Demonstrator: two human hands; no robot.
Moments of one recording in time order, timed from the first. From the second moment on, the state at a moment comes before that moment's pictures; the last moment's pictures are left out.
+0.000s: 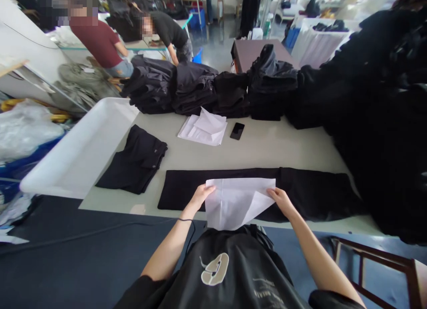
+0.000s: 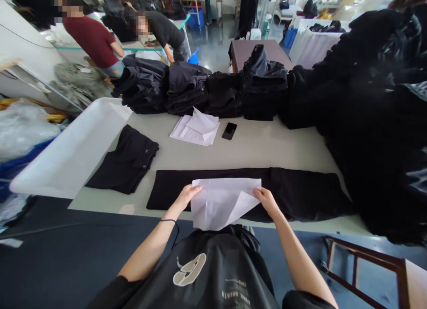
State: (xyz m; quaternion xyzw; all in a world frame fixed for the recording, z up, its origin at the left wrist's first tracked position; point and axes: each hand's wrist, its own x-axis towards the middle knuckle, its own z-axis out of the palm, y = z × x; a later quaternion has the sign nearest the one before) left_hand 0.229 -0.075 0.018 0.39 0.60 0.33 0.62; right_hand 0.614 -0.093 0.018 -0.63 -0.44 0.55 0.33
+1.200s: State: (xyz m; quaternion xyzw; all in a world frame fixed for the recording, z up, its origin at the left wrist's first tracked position) left_hand 0.355 -0.044 -0.076 0.80 0.55 0.08 0.22; right_hand 0.520 -0.024 -0.005 -0.60 -0.77 0.19 0.11
